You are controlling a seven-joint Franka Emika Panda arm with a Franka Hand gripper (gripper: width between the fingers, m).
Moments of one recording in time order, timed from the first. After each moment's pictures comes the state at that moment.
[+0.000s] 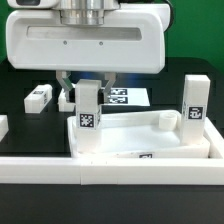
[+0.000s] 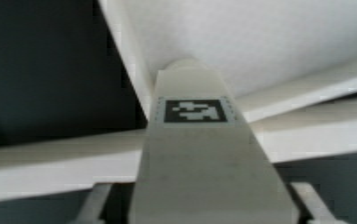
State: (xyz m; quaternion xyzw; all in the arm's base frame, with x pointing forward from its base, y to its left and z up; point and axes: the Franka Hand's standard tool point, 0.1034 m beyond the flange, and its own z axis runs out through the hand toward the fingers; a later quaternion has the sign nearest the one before) arm 0.638 -0.054 0.104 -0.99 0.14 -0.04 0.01
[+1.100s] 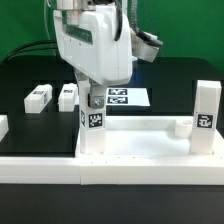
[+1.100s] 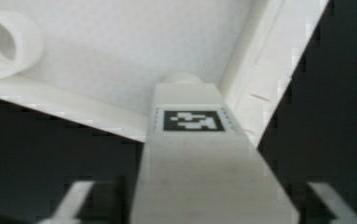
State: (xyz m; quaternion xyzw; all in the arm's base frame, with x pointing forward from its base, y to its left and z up) arm 0.634 -0.051 0.103 -0.82 0.57 -0.03 0.03
